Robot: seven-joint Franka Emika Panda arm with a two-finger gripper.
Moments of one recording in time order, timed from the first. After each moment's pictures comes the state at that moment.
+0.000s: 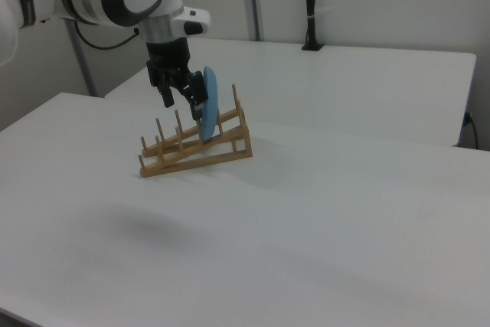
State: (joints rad) arm 0.06 0.15 -0.12 -1.54 0.01 1.72 0.17
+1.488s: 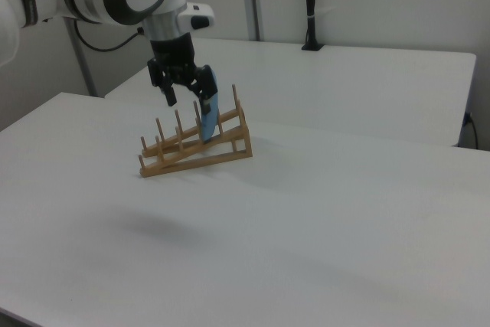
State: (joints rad) arm 0.04 0.15 -0.12 -1.53 0.00 1.74 -0.01
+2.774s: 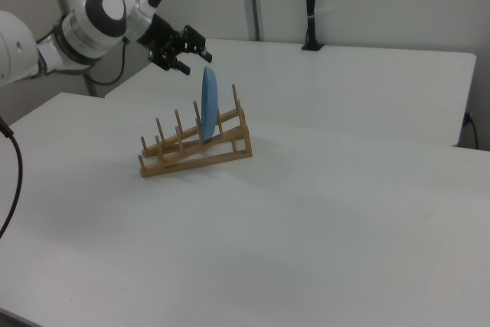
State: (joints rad) arm 0.31 0.44 -0.15 -1.35 -0.55 2.27 0.18
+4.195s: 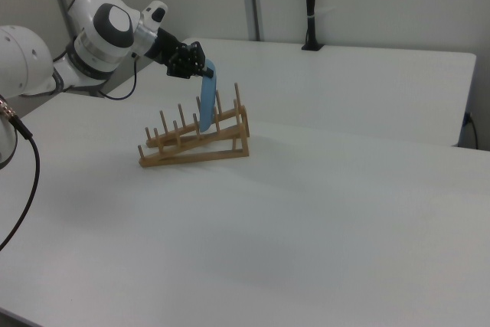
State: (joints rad) arm 0.35 0.57 -0.19 -1.26 -0.67 2.27 0.27
